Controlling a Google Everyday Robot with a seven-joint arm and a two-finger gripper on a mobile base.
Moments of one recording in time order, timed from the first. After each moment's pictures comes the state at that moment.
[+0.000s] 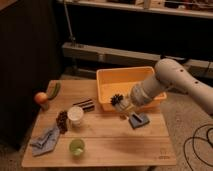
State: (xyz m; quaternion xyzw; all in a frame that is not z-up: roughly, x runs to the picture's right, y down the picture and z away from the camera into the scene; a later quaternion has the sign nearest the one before) arm 0.096 0.072 0.640 -0.32 -0.30 0.05 0.90
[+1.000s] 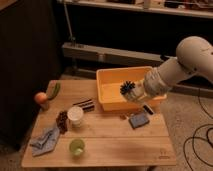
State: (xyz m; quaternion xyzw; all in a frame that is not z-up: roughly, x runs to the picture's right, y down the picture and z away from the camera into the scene) arm 0.112 0.041 0.573 -0.30 -0.31 0.04 0.90
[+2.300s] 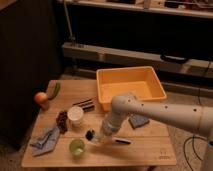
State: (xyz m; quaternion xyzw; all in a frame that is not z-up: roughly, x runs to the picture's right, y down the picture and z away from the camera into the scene) arm -0.032 0.268 0.751 -0.44 -0.24 -0.02 0.87
